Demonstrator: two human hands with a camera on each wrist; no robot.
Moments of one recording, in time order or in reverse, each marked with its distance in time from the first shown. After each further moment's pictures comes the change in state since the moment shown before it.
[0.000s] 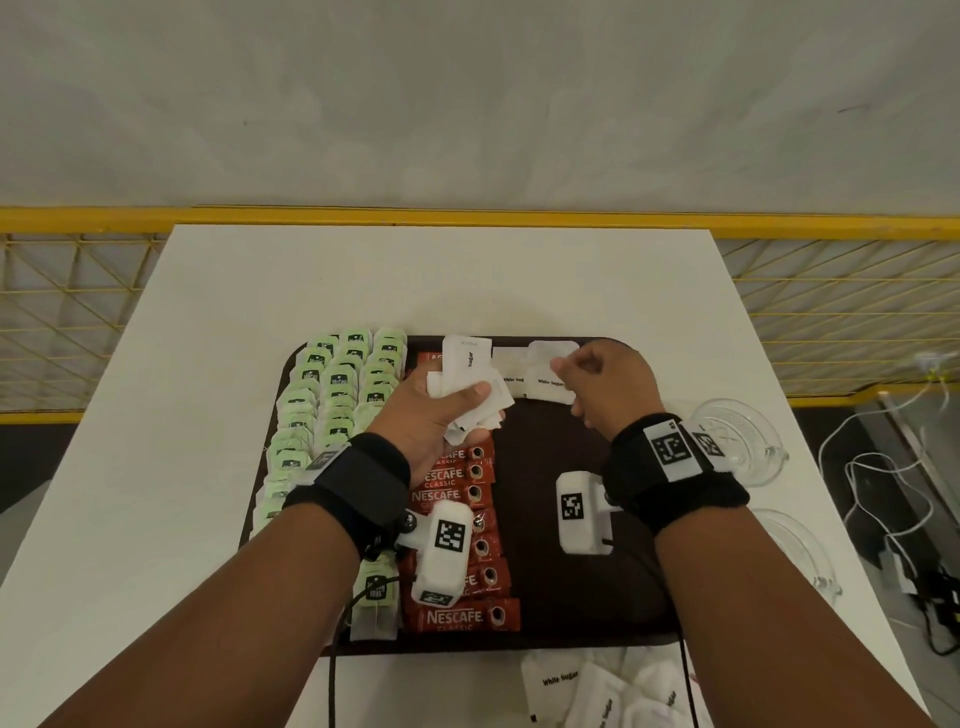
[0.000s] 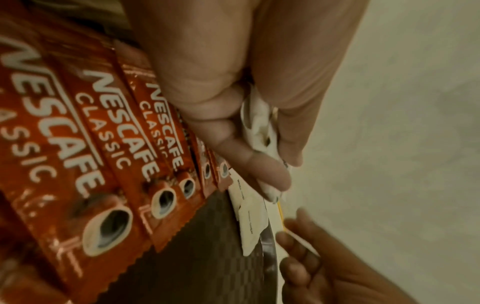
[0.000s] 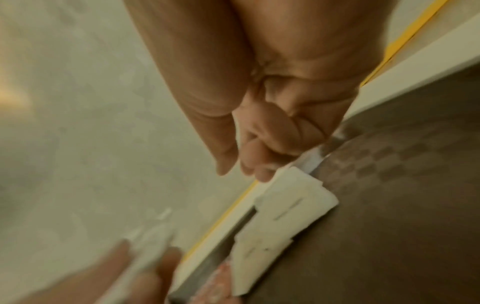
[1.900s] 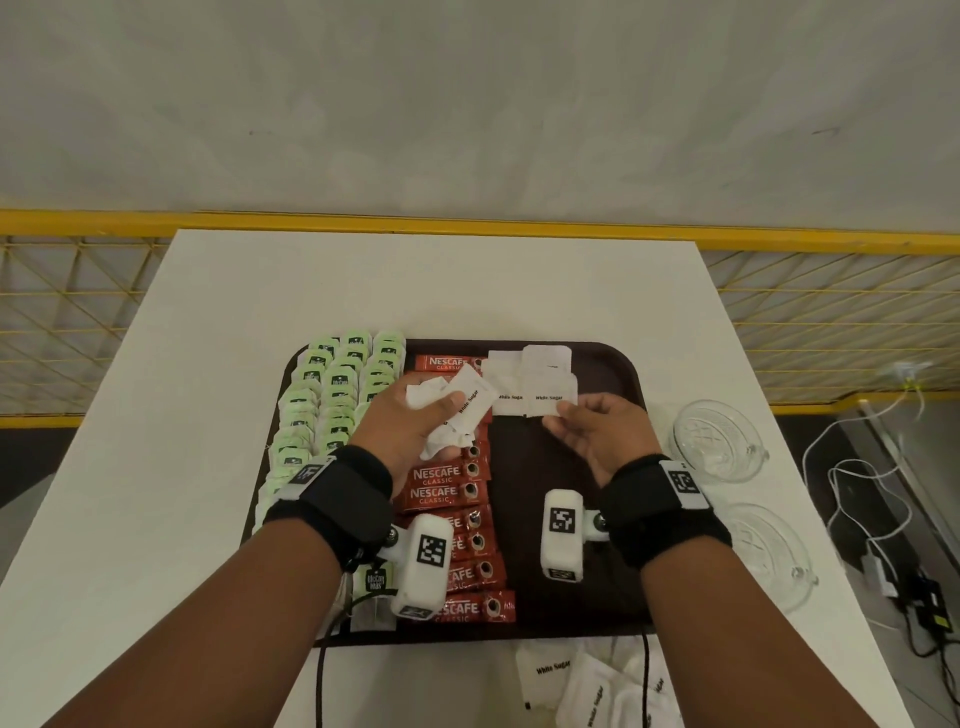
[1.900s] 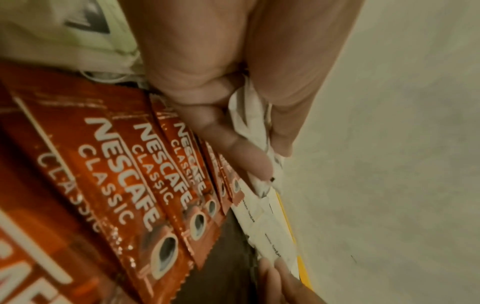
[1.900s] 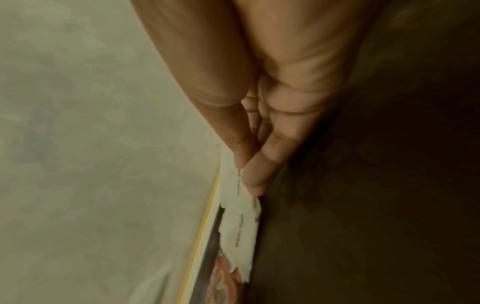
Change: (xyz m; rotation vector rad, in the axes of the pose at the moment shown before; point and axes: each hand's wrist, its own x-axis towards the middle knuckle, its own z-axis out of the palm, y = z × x) left_hand -0.018 0.002 -0.012 0.103 0.132 0.023; right_hand -0.025 0.027 0.013 0.862 -0.025 0.390
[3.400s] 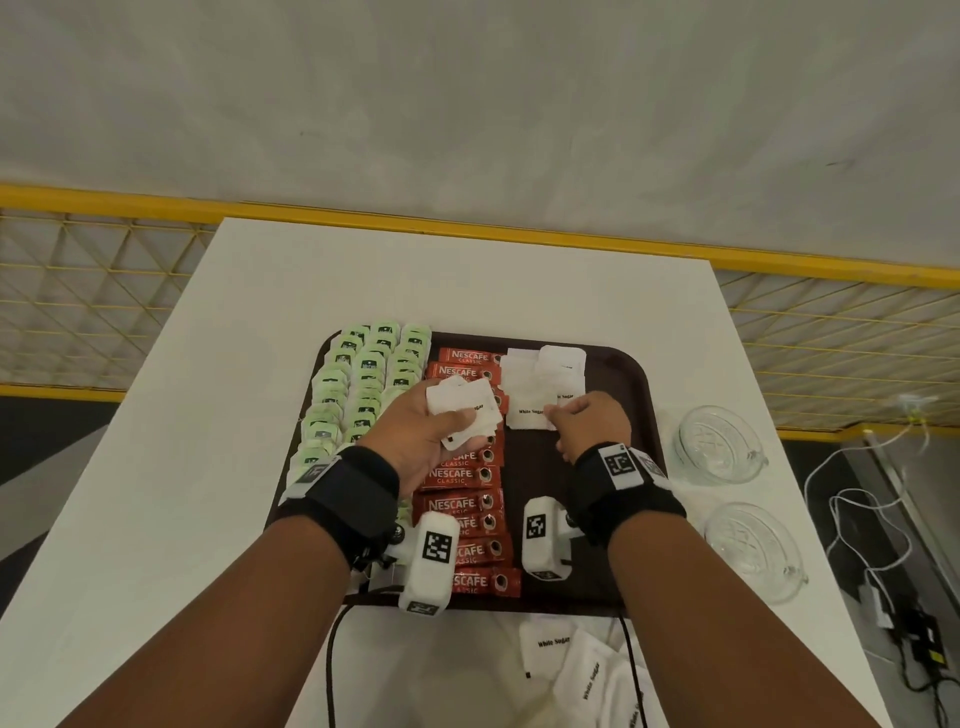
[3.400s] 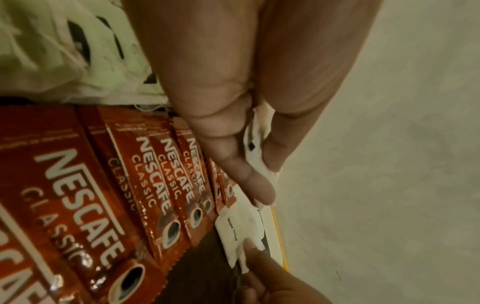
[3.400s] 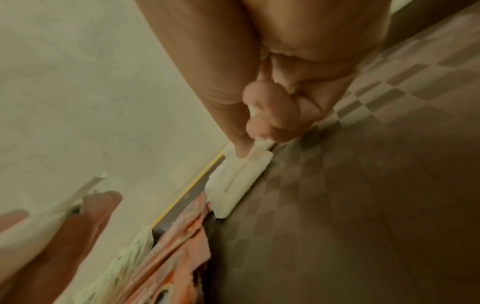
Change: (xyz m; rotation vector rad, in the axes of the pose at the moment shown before) left_hand -0.028 -0.002 -0.007 -0.199 -0.100 -0.075; right_hand 0.001 0.012 0.025 -0.936 0.192 -0.184
